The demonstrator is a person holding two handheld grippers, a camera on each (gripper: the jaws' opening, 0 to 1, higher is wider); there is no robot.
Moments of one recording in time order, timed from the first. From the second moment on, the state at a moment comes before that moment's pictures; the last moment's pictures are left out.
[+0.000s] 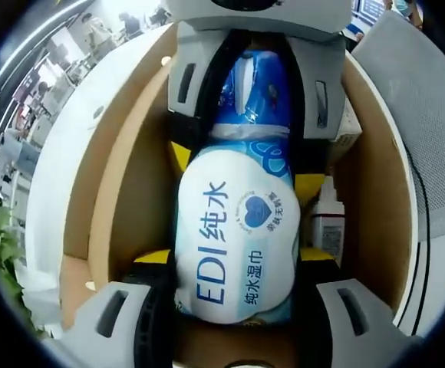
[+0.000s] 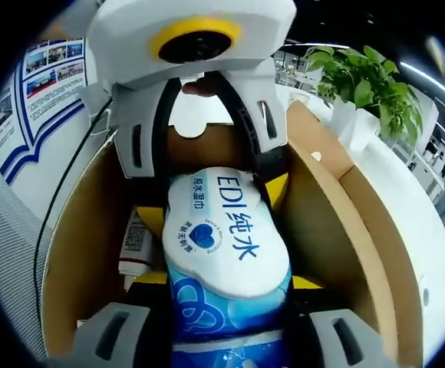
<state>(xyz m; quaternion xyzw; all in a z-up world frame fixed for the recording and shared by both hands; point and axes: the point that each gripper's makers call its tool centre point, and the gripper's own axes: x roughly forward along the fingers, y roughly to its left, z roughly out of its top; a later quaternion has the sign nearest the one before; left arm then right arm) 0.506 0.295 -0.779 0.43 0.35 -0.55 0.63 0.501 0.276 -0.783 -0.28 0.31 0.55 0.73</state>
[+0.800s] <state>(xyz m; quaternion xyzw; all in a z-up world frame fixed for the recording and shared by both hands) 0.505 0.300 -0.765 0.44 0.36 -0.54 0.62 0.499 0.277 -0.767 -0.28 0.30 0.54 0.73</state>
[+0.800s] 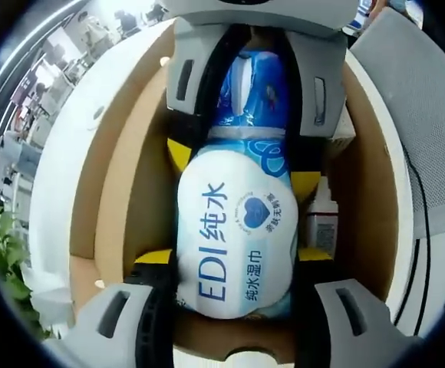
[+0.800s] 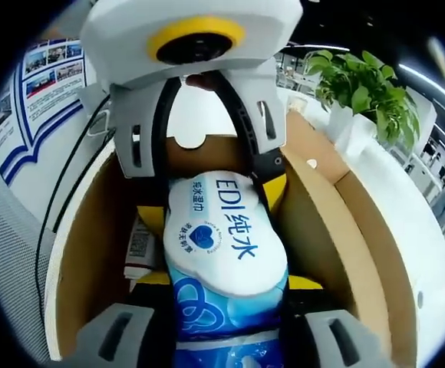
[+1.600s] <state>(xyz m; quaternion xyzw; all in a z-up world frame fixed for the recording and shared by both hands) 0.501 0.306 -0.741 0.45 0.36 -0.53 0.63 0.498 0.281 -0.736 -0.32 0.26 0.55 0.73</state>
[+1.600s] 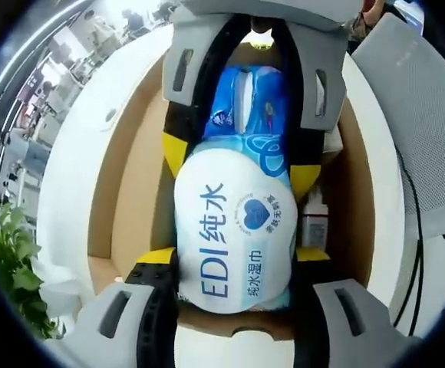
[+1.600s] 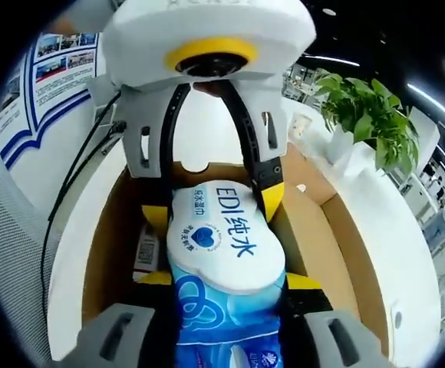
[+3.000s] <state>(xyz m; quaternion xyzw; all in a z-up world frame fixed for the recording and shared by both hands) 0.487 0.276 -0.677 0.46 0.35 -0.53 0.63 0.483 0.253 -0.671 -0.32 0.24 0.55 0.73</state>
